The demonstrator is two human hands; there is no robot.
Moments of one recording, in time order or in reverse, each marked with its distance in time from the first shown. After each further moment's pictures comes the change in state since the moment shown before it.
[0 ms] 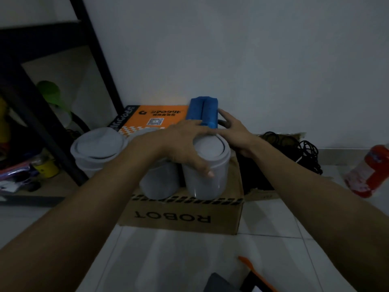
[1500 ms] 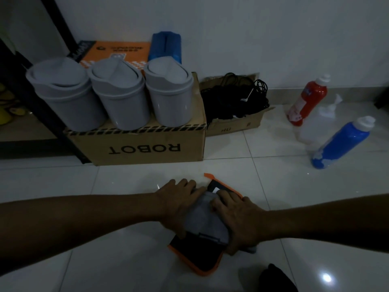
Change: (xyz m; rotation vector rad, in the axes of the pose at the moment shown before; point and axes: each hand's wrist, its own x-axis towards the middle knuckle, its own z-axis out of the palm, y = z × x) left_hand -0.116 0.058 0.265 0.449 -0.333 0.360; right_hand -0.371 0.112 0.055 -1.257 -0.679 0.125
